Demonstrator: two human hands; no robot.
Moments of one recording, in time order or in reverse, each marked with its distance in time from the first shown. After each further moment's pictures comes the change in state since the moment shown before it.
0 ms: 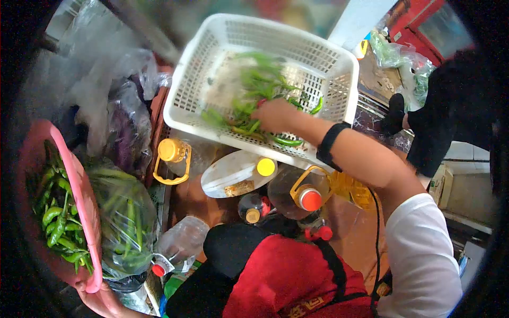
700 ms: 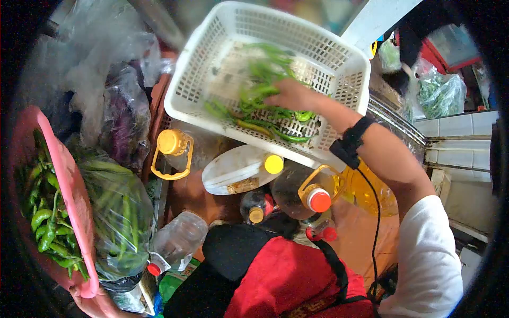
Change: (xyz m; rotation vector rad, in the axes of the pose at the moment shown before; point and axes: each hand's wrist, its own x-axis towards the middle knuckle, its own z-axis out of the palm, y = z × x) left_hand -0.007 0.018 -0.025 0.053 -0.052 0.021; right_hand 0.015 0.043 0.001 0.445 0.210 0.005
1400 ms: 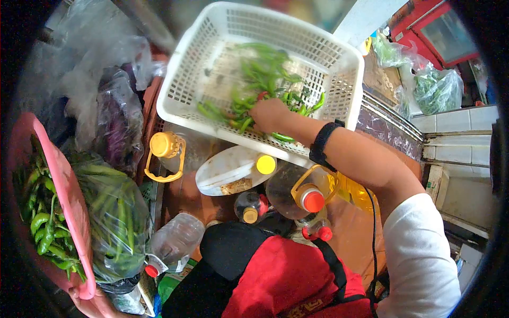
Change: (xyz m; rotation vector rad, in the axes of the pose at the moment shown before) left_hand 0.003 -0.004 0.011 0.028 0.098 0.001; right_hand -0.004 -0.039 0.044 -0.438 -0.151 0.057
